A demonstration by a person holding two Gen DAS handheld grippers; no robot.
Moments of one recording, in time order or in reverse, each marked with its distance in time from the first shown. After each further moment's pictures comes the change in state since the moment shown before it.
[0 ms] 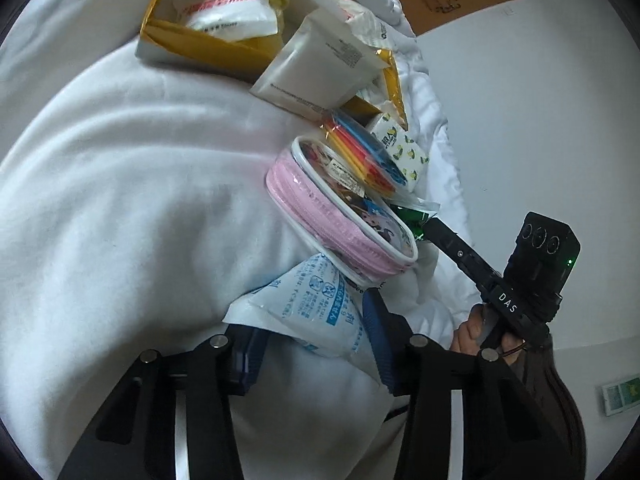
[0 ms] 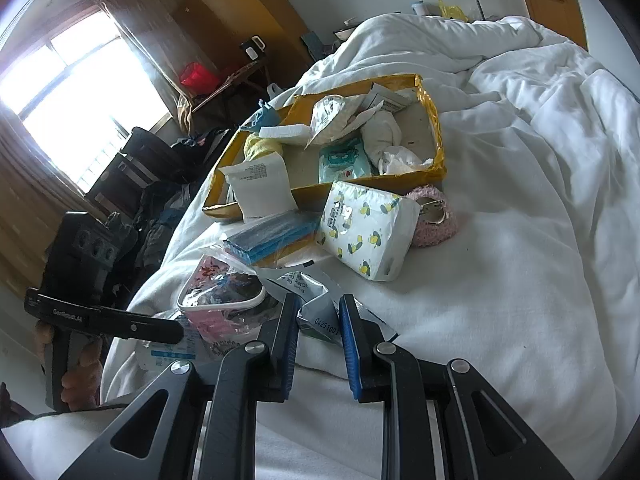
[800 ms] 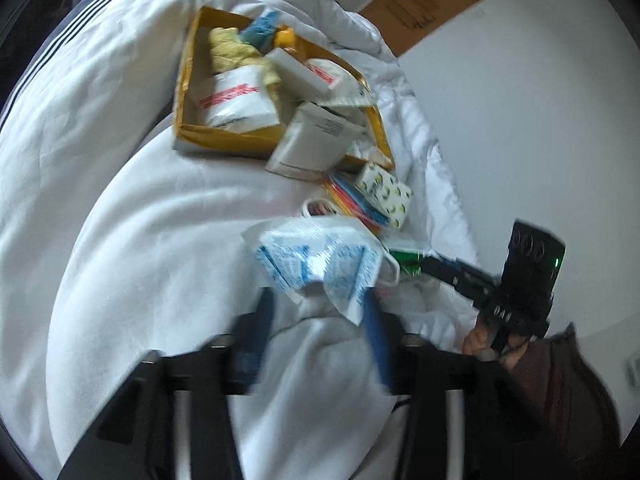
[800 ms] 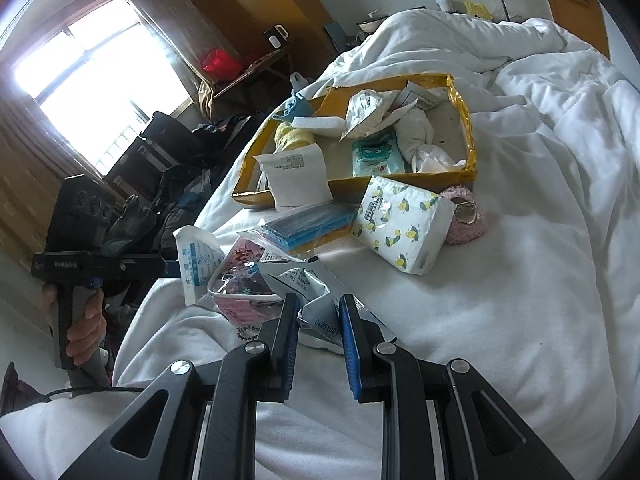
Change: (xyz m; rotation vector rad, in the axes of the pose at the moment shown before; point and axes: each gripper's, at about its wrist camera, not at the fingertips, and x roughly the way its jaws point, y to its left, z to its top) left arm -0.053 -0.003 0.016 0.092 -0.136 0.033; right arm -0.006 0.017 0.000 -0.052 0.045 0.063
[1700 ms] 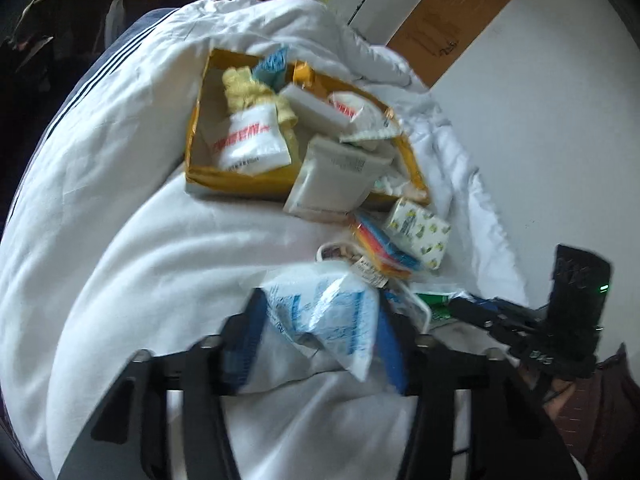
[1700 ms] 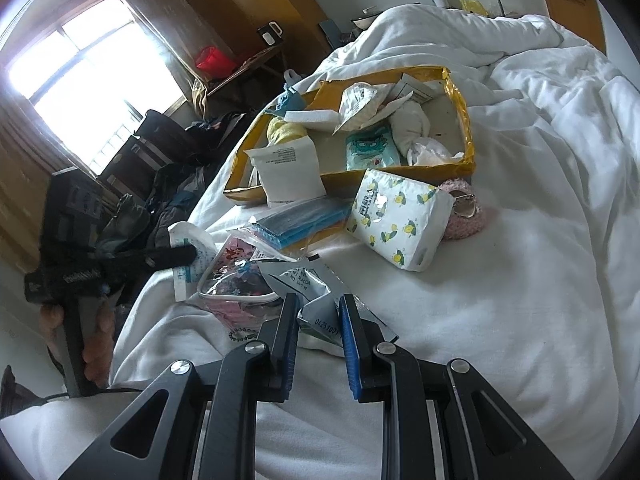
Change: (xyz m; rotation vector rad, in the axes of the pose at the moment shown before) left arm 0.028 -0.028 -0.002 0.056 -0.142 0.225; right arm 0.007 -0.001 -0.001 0.007 0.011 -0.022
